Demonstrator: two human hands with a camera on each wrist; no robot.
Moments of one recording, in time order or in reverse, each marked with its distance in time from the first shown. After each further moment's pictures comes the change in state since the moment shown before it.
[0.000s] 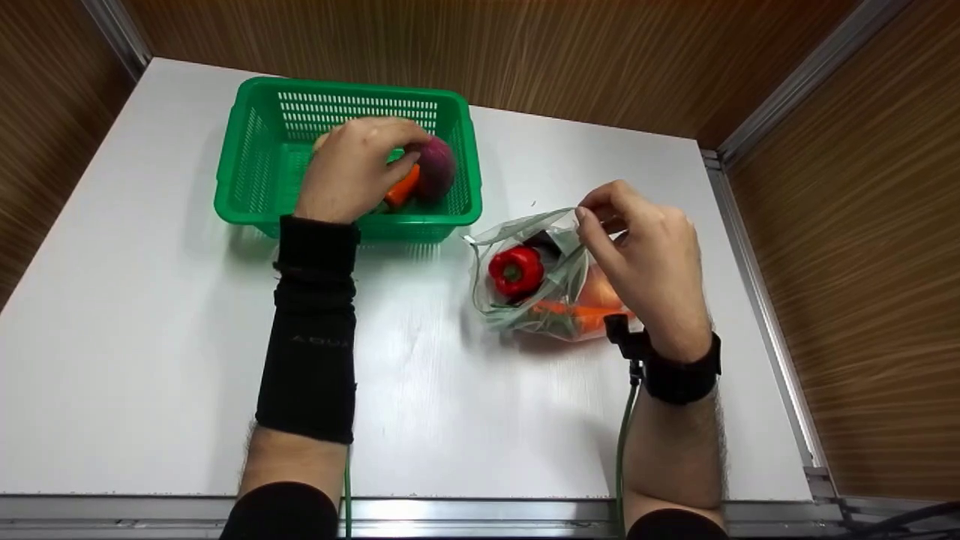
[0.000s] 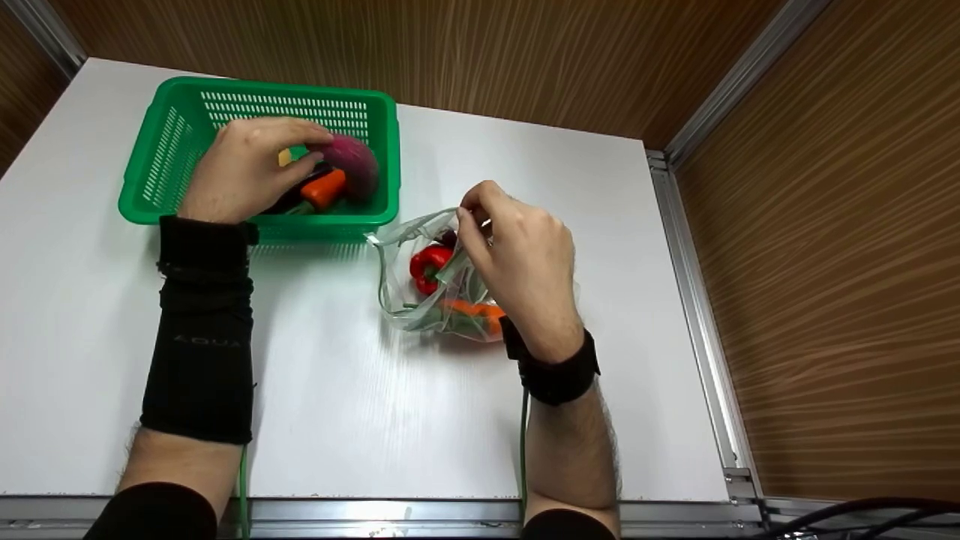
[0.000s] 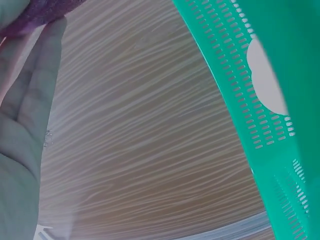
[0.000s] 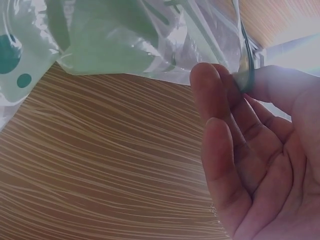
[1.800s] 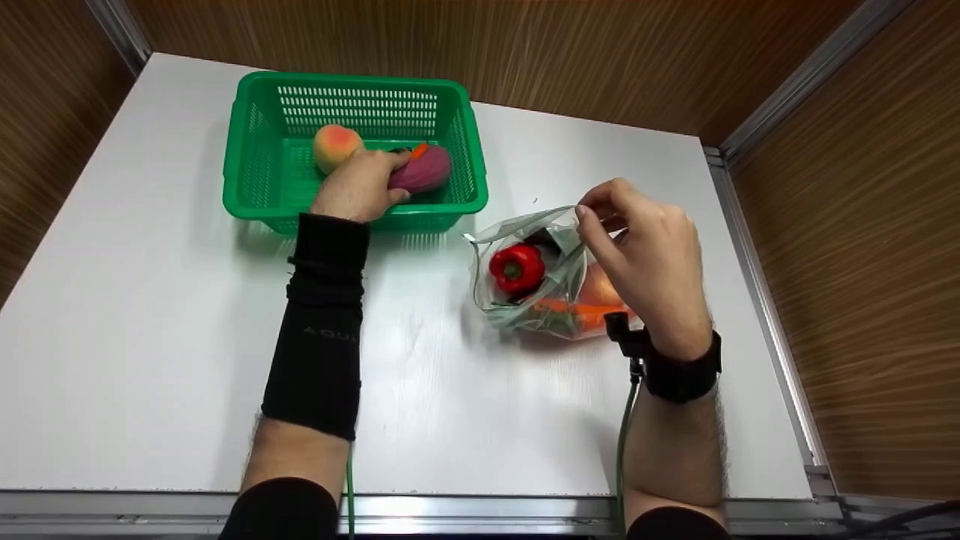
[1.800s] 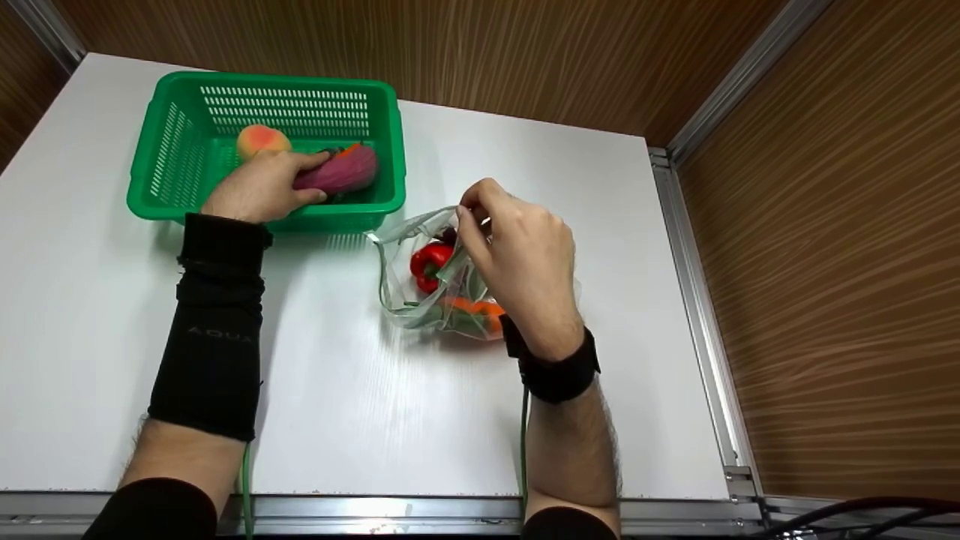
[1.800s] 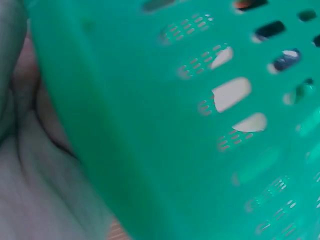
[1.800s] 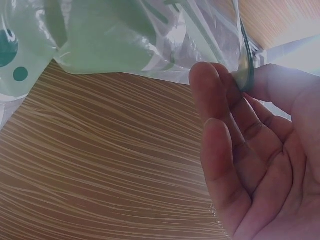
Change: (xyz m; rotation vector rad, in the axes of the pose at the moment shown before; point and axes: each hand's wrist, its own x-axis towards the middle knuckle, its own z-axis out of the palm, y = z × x) left_hand 0.001 -0.019 0.022 0.013 -0.406 -0.347; right_hand 0.000 0.000 -0.001 -0.006 -0.003 -0.007
